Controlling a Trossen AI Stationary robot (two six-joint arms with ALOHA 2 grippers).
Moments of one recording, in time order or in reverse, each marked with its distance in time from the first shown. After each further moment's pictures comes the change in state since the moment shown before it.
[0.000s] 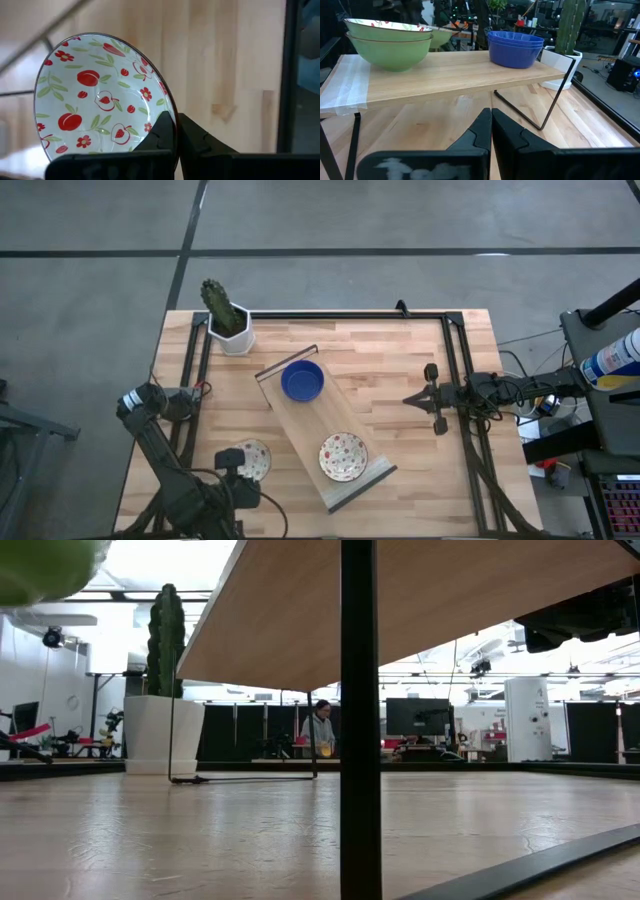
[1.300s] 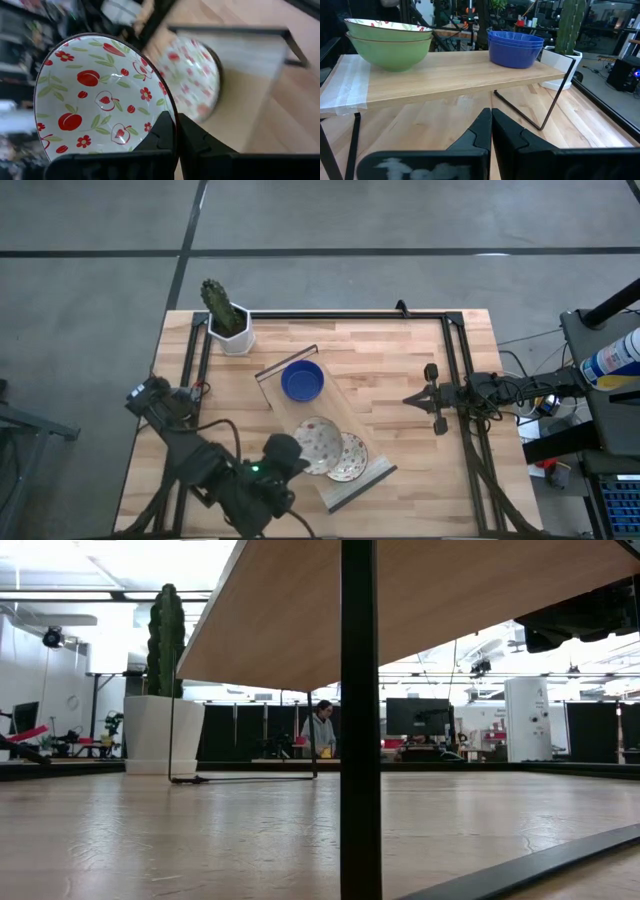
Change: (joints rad) left arm 0.189 -0.002 0.269 0.327 -0.388 1.231; right arm 0.000 0.000 0.000 0.000 0.000 0.000
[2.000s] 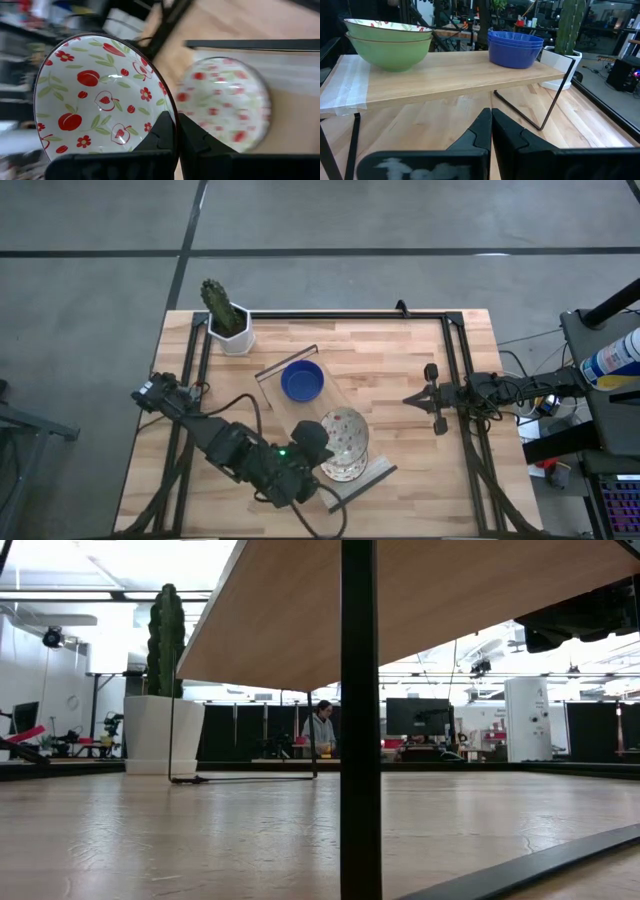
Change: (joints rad) left arm 0.136 0.021 0.000 0.212 0.127 0.261; right arm 0.000 0.000 0.000 0.000 0.000 0.000
